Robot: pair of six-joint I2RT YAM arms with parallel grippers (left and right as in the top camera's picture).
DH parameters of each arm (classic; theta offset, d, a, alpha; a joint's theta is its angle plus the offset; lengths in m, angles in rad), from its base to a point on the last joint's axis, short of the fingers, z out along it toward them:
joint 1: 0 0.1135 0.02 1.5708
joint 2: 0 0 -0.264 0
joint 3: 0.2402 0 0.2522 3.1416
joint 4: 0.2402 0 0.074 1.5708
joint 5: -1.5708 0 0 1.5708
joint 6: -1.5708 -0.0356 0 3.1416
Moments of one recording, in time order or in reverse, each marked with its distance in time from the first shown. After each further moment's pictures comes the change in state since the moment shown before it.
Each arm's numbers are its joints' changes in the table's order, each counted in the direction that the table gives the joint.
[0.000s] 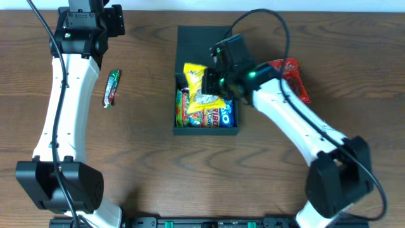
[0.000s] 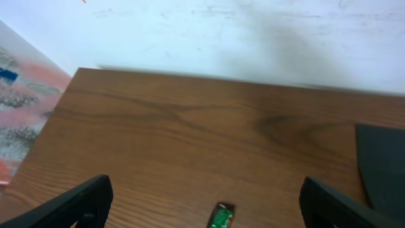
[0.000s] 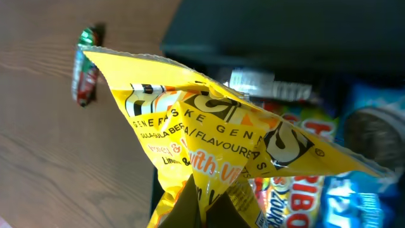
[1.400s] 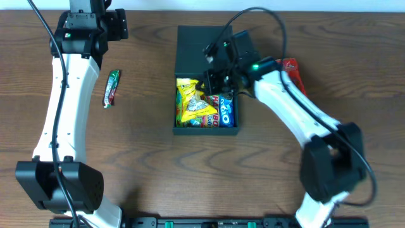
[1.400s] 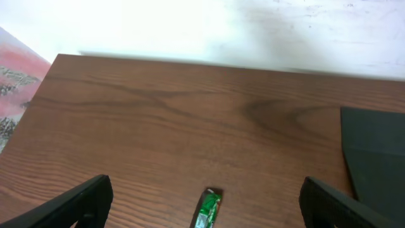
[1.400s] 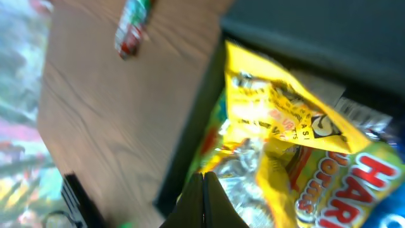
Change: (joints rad) left arm 0.000 0.000 0.000 0.051 -0.049 0.018; right arm -0.084 -0.097 0.026 -0.016 0.338 0.295
